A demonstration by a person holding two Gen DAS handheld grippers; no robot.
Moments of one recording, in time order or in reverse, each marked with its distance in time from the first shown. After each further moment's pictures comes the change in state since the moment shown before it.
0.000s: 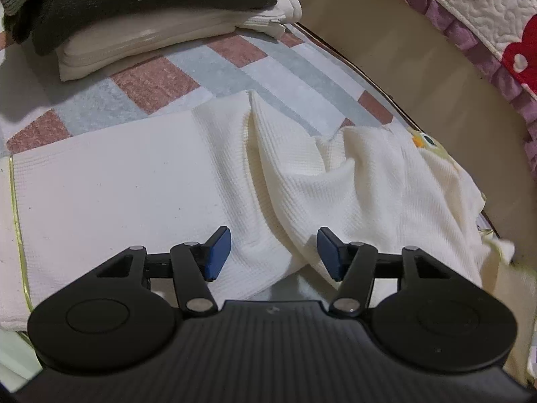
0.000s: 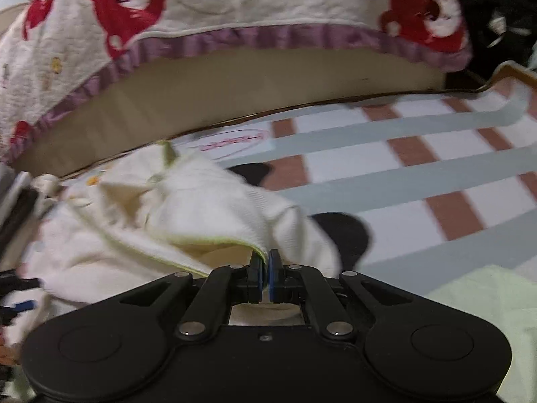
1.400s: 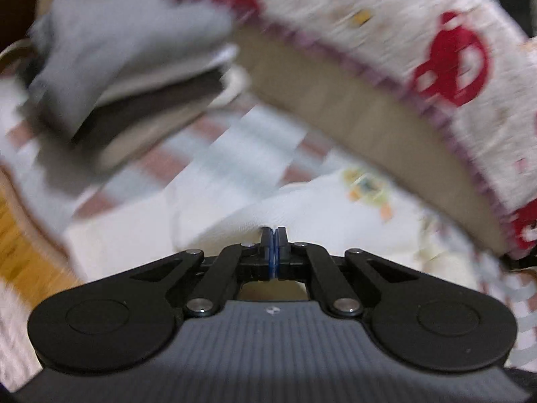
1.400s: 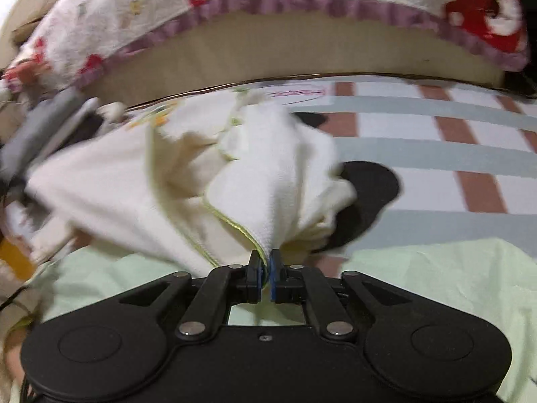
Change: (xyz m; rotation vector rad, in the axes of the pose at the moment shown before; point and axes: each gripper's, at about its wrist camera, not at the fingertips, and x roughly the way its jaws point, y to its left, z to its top) left arm -0.136 0.003 -0.014 0.195 -0.104 -0.066; right arm -0.040 -0.011 -0.040 -0.166 0.135 0.214
